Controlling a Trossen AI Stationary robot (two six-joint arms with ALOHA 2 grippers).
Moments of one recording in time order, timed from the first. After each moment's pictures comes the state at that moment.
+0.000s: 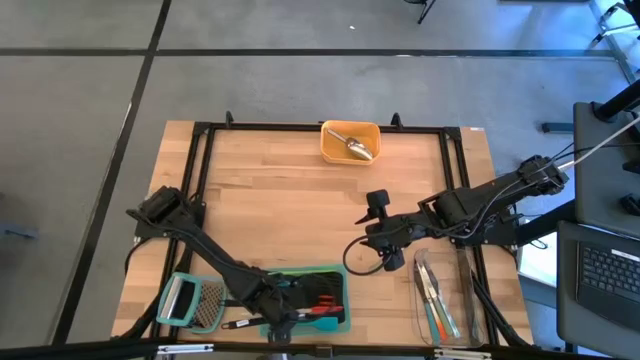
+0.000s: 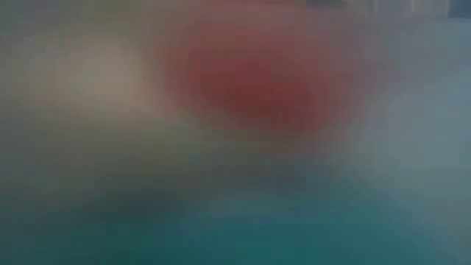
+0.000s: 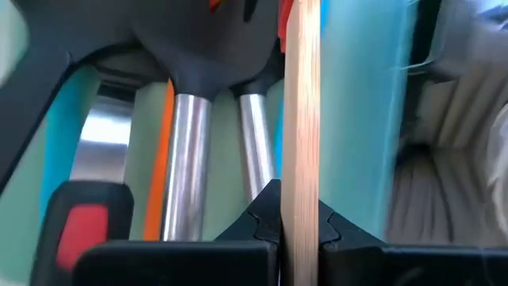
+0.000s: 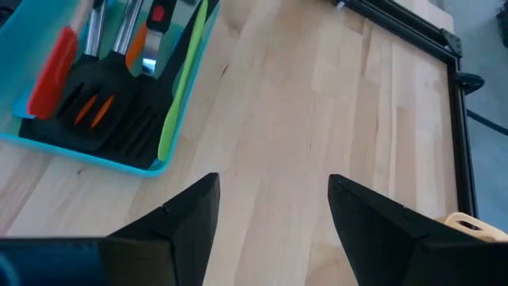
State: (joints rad) left arm -0.66 1.91 1.38 -0.58 -0.04 -0.94; right arm 0.42 1.40 1.27 -0.72 0.33 -0.11
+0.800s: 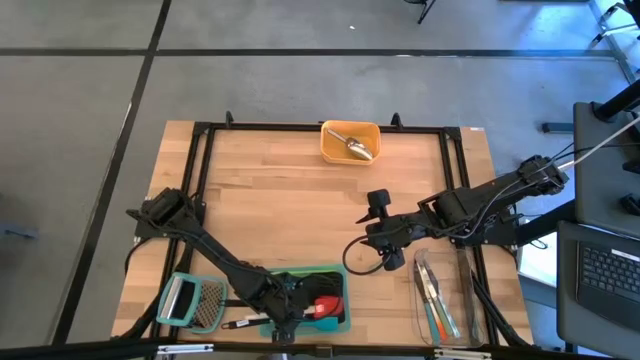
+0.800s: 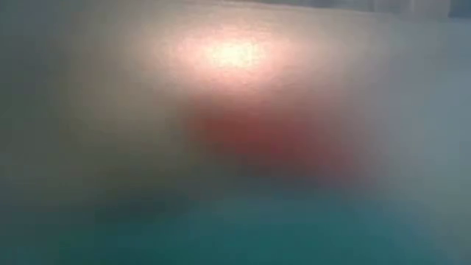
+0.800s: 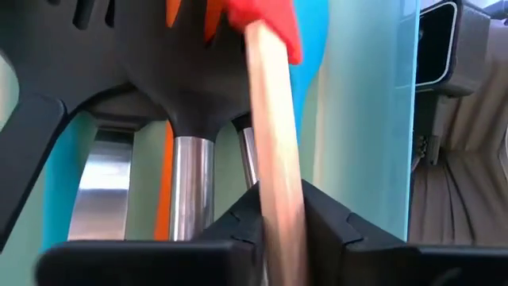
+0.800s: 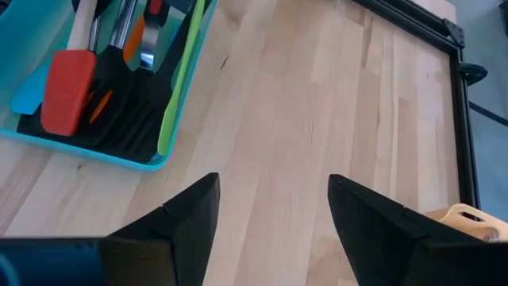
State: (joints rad) left arm -0.64 1.95 1.38 -0.52 -0.05 -0.84; right arm 0.42 1.40 1.27 -0.74 0.34 -0.09
